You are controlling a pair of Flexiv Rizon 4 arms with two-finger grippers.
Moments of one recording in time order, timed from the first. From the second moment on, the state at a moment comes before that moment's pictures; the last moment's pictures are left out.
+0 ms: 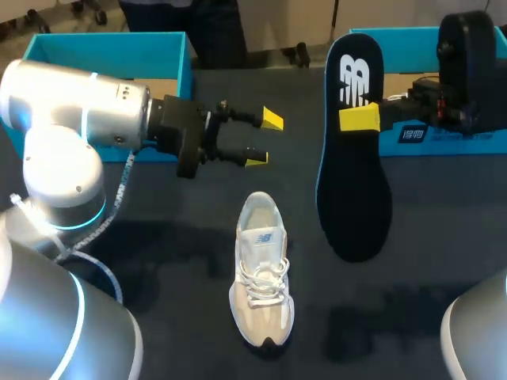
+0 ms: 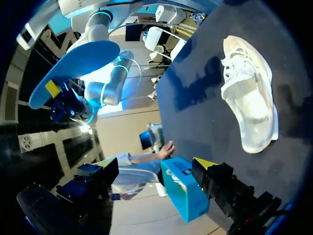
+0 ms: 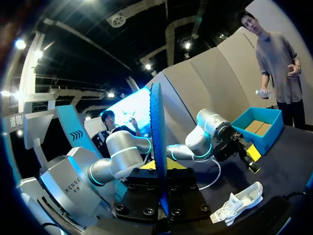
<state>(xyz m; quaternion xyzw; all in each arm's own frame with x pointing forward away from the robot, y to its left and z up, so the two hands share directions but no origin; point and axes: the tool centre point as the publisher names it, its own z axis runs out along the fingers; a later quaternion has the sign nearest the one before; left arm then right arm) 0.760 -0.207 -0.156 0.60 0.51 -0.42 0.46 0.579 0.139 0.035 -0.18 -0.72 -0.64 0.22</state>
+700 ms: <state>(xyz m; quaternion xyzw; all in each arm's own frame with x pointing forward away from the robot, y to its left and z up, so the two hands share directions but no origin) 0.745 -0.192 -0.142 0.58 0.47 -0.45 0.49 0.663 0.108 -0.005 -0.26 -0.69 -0.61 0.27</state>
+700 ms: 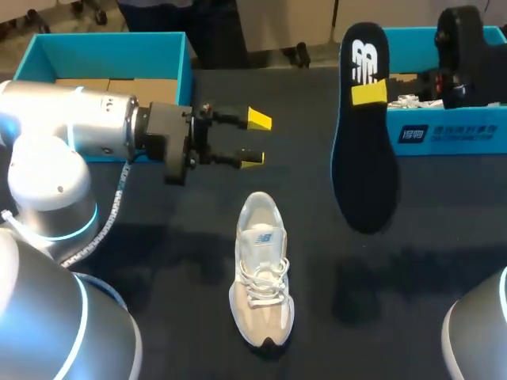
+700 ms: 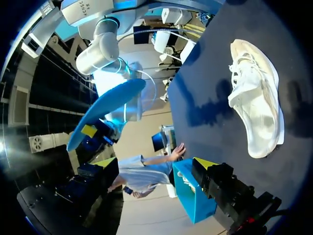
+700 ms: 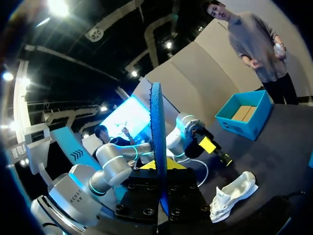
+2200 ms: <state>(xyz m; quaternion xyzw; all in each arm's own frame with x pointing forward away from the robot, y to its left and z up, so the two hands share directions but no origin) 0.751 -0.191 -0.137 0.58 0.46 -0.46 0.49 0.784 0.129 -0.067 -0.34 -0.65 -0.55 0.39</state>
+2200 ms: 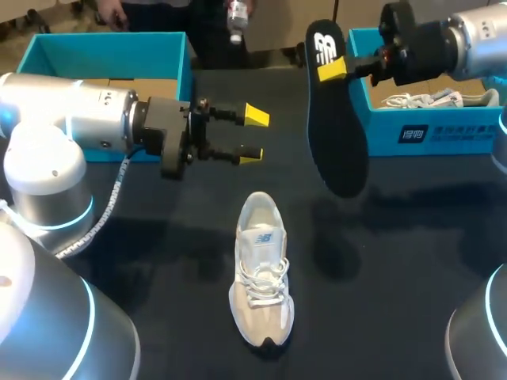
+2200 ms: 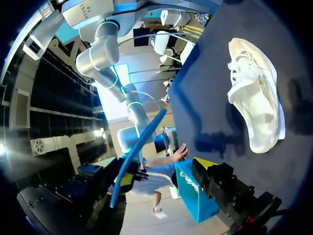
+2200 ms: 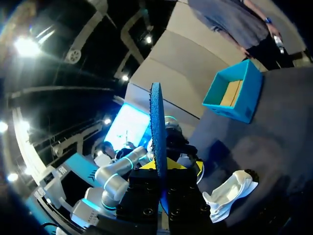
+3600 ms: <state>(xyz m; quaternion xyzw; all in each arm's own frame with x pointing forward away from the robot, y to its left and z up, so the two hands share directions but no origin) 0.782 -0.212 -0.161 0.53 0.49 -0.46 0.52 0.824 0.184 -0.140 -0.47 -0.55 -0.50 0.48</state>
